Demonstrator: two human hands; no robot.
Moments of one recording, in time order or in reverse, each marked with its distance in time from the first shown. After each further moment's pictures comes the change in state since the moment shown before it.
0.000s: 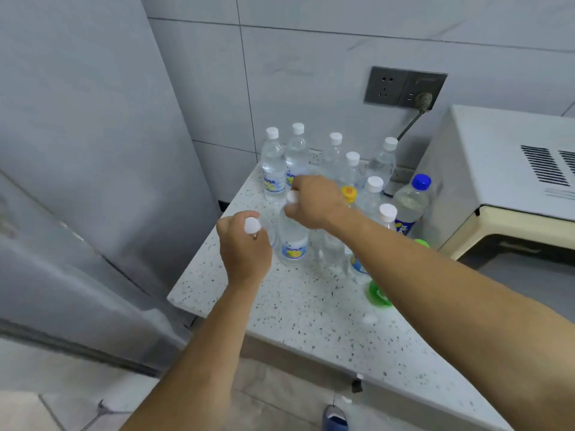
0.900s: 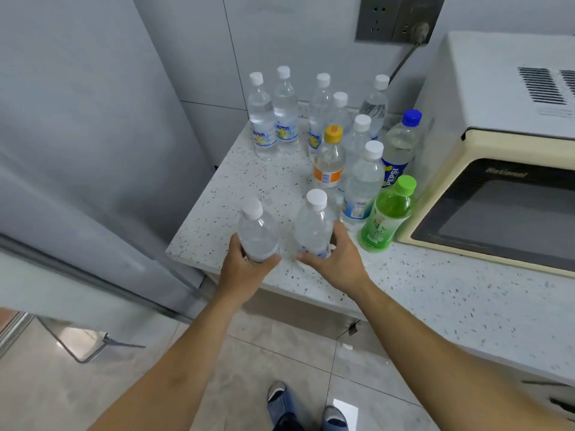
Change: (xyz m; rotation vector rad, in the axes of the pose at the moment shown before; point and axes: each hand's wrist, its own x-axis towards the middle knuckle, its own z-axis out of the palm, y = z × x) left_hand -0.090 -0.091 -0.019 -0.073 -0.463 -0.165; right_hand -0.176 0.062 0.132 0.929 0.055 0.285
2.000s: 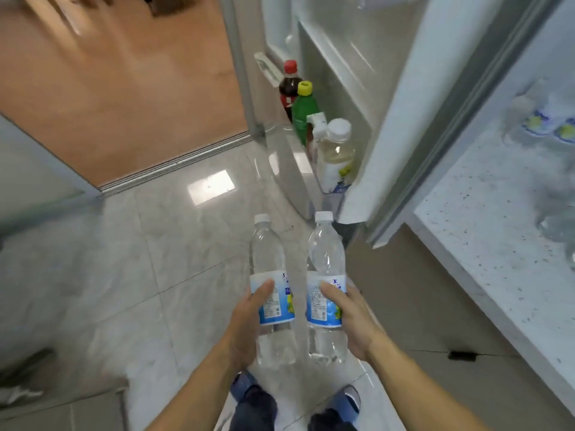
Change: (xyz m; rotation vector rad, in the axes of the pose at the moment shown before) left_hand -0.308 -0.151 -0.135 -0.910 0.513 -0.631; right_hand -0.218 -0.002 0.211 0.287 -0.915 0.416
